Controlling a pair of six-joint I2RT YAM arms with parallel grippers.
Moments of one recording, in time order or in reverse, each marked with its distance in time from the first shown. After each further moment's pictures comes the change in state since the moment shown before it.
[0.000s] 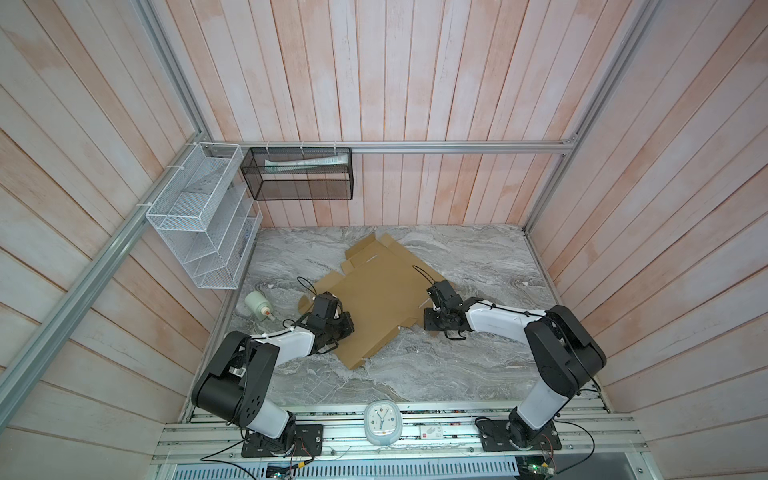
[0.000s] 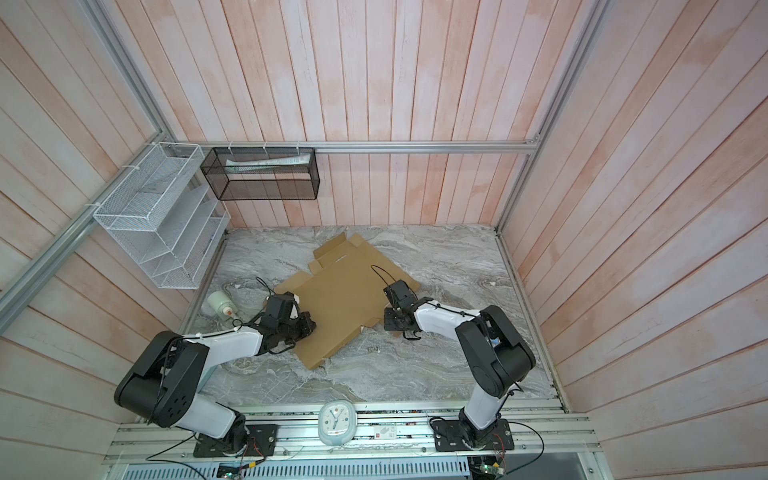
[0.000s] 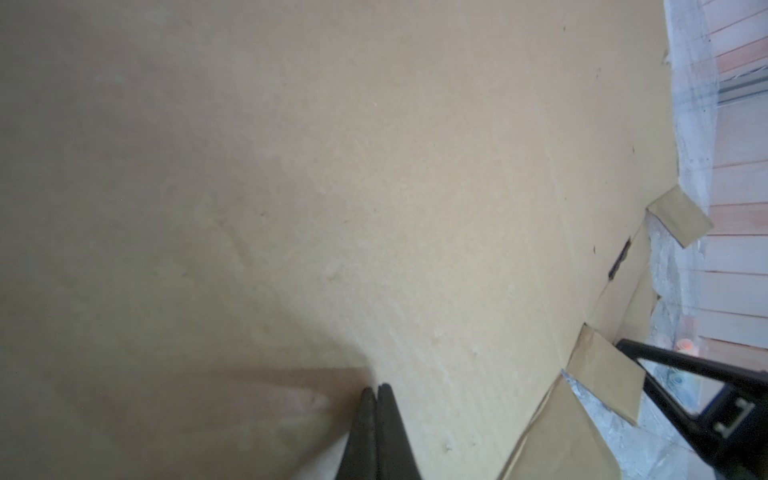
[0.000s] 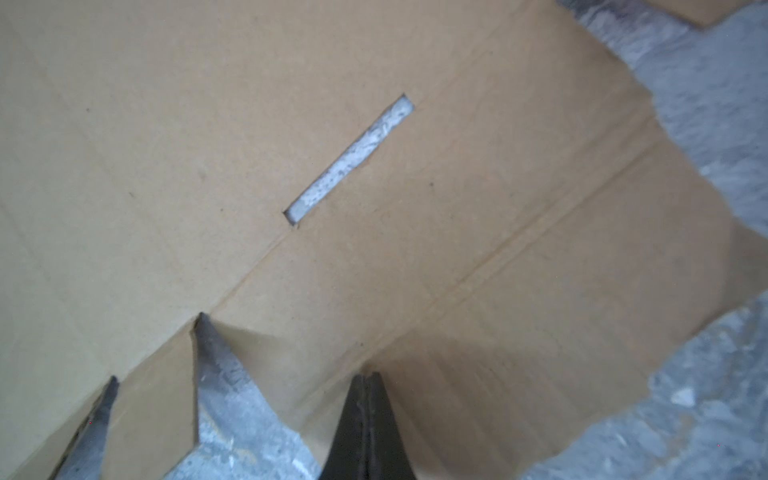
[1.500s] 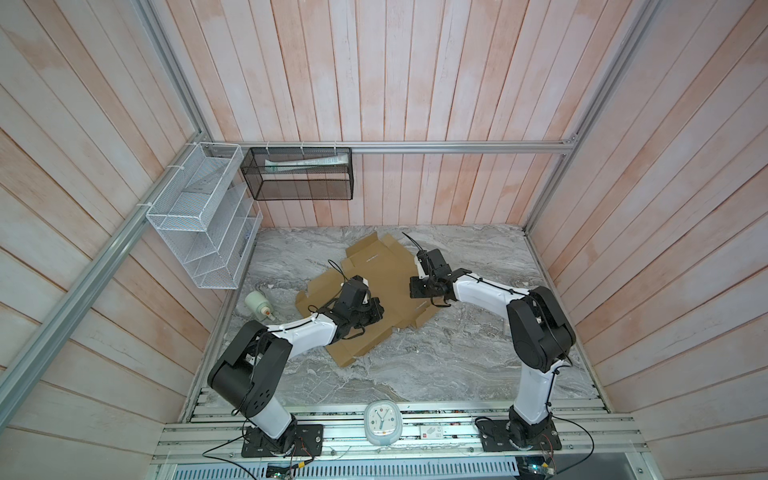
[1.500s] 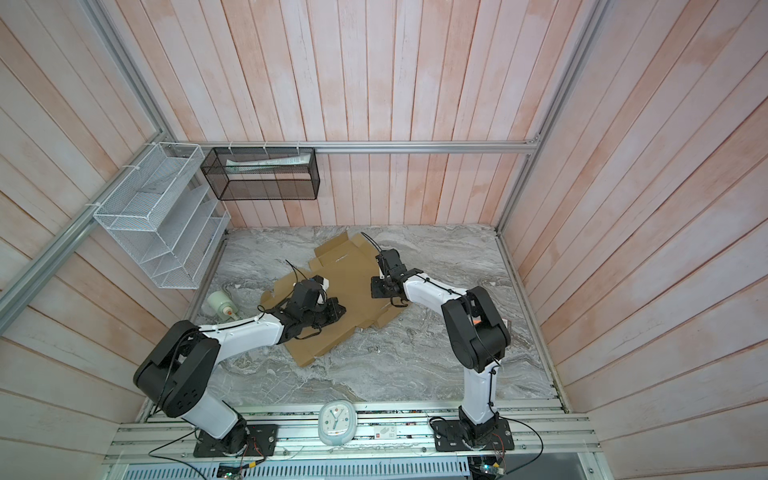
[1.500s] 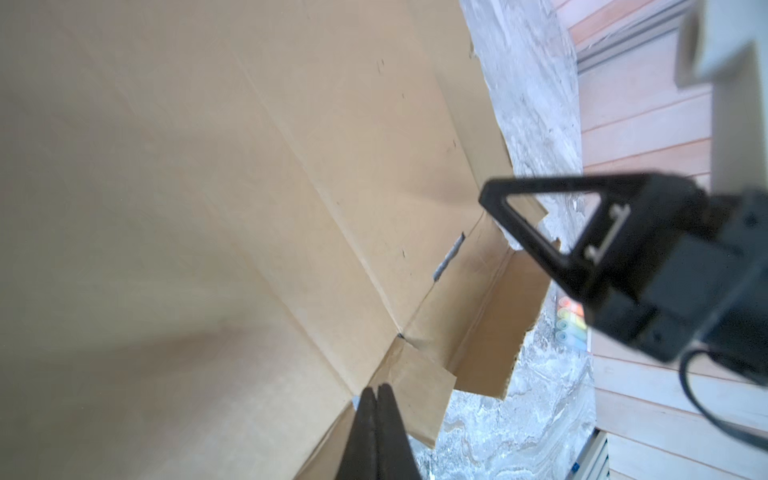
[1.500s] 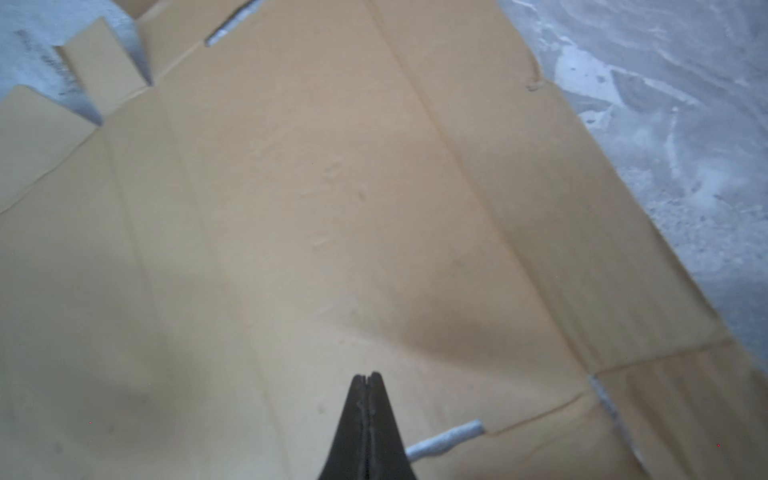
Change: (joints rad) left arm -0.145 0.062 0.235 -0.002 0.003 -0.060; right arm 0.000 0.172 0.373 -0.009 -0.088 -0.122
